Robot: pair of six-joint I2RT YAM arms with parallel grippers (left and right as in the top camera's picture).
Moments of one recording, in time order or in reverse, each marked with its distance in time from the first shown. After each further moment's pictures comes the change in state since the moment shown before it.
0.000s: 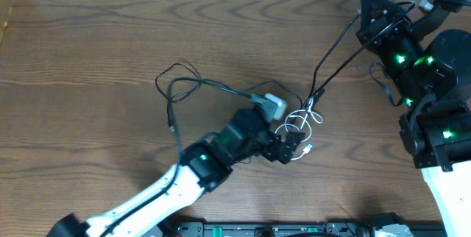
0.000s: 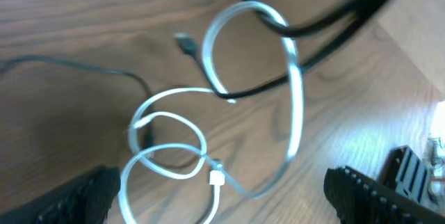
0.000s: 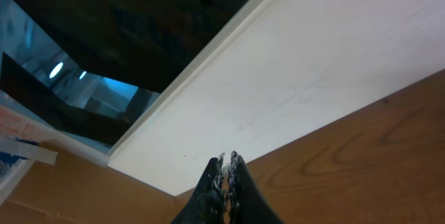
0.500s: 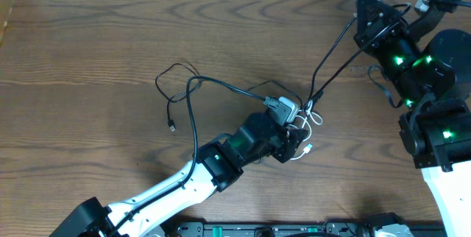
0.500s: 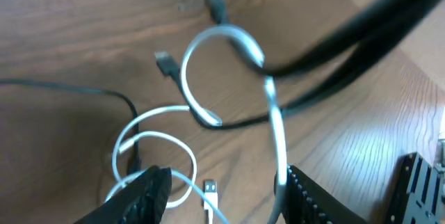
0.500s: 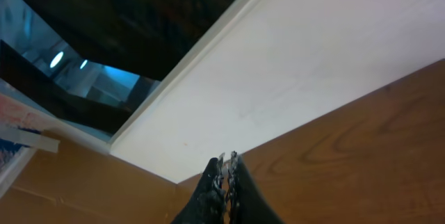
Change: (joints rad) left arm -0.041 0.079 -0.001 0.128 -0.050 0.013; right arm 0.000 0.000 0.000 -0.029 -0.042 0.000
